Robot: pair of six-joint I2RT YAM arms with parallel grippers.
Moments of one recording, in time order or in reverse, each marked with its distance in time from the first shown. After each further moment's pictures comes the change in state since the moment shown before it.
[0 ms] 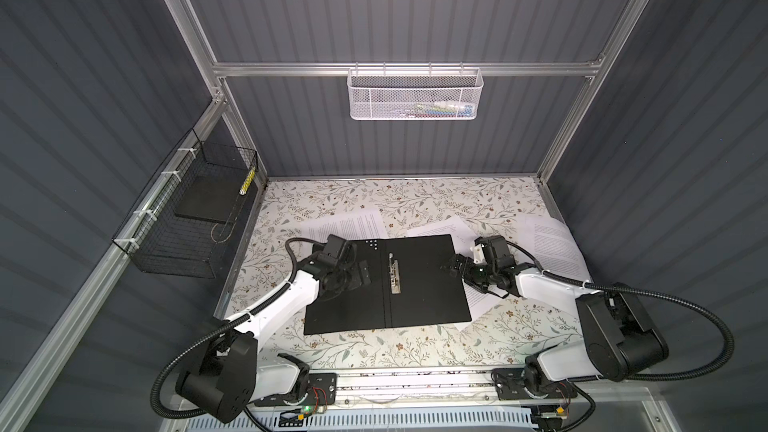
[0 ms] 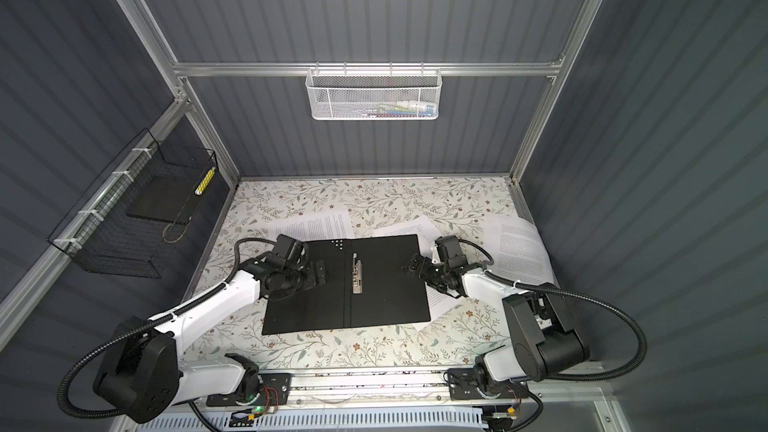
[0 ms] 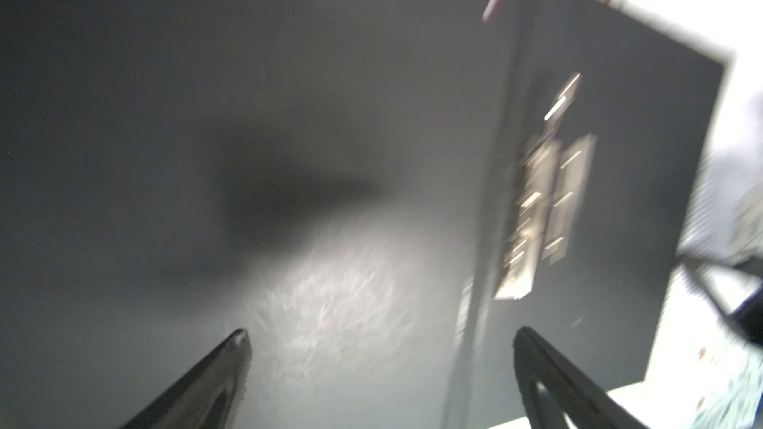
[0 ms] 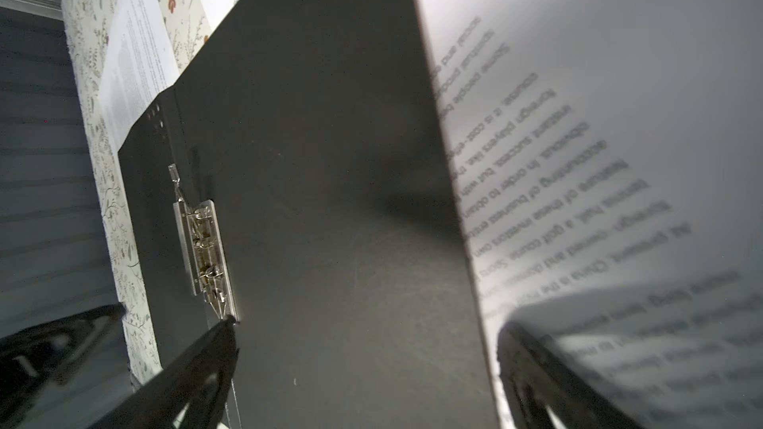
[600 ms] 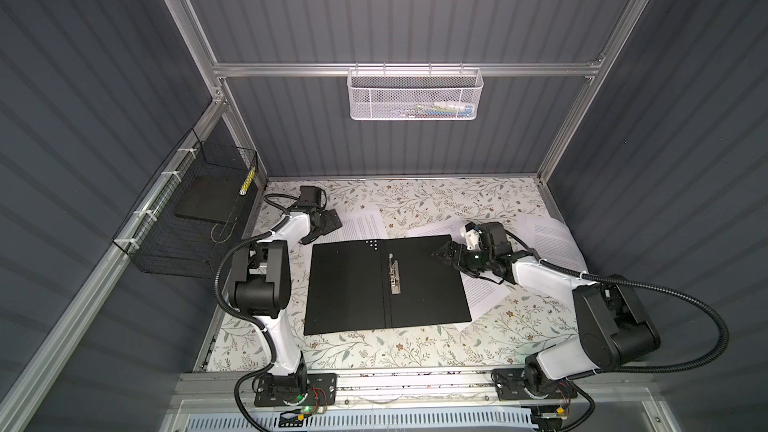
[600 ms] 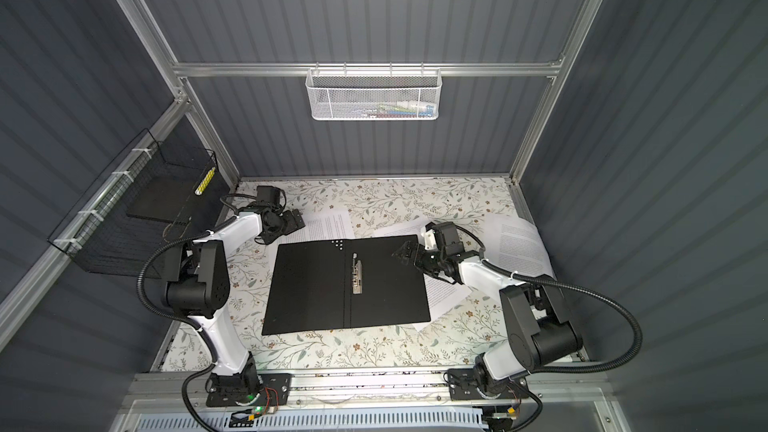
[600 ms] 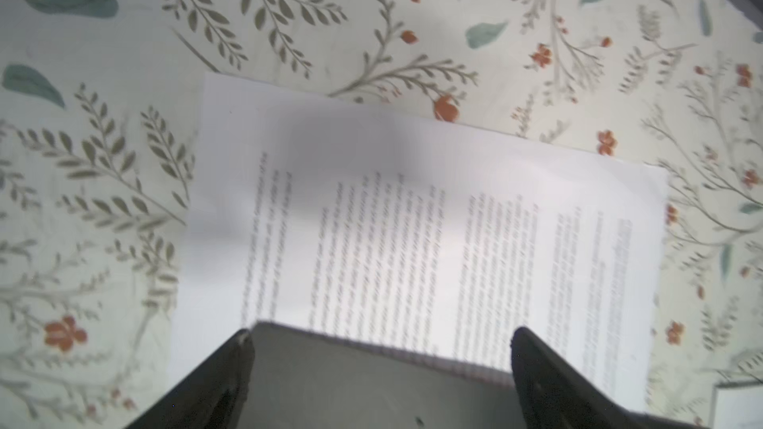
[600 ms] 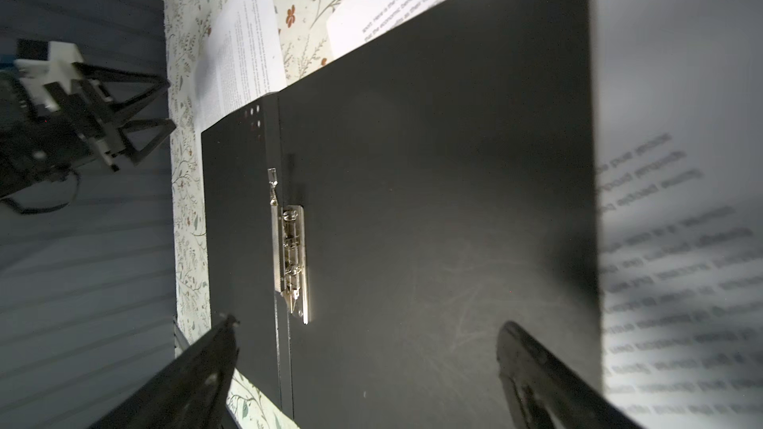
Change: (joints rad) left arm 0.412 0.642 0.526 0.114 -0.051 0.249; right arm 0.000 0.066 0.120 0.053 -0.177 -0.065
